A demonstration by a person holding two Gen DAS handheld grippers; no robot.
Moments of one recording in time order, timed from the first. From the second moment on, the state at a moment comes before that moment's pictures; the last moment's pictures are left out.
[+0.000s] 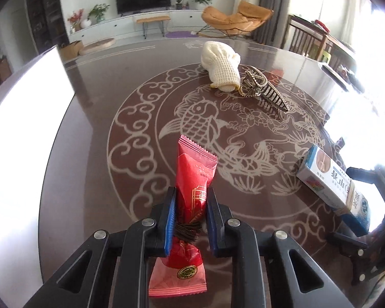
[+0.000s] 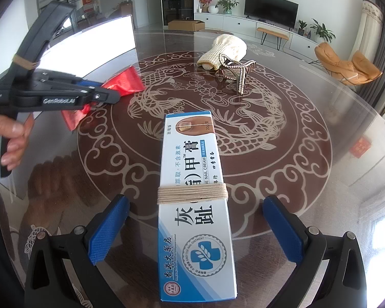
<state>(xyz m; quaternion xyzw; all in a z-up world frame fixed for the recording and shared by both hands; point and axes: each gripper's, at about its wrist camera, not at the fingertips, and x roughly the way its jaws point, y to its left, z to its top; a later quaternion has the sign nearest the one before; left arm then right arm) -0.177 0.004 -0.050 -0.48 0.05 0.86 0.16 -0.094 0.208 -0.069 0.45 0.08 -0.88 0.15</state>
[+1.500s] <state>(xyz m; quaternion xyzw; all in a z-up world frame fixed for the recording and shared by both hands) -0.027 -0.027 -0.001 -0.38 -0.04 0.91 0.15 -0.110 0.185 -0.016 0.53 0.13 -0.82 0.19</state>
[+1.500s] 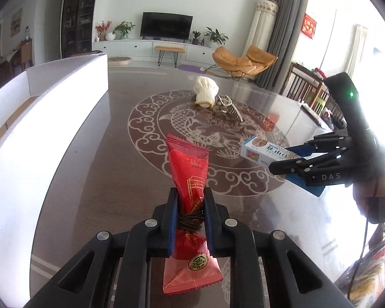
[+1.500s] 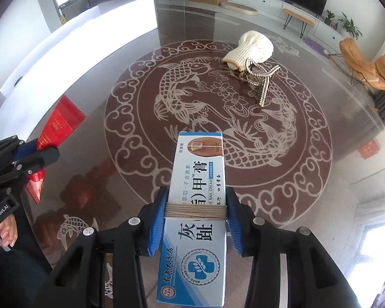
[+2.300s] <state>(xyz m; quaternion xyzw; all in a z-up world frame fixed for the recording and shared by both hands) -0.047 -0.316 0.036 -0.41 -0.16 0.90 -0.09 -0.171 -0.169 0.073 0.41 0.02 -0.82 0.39</state>
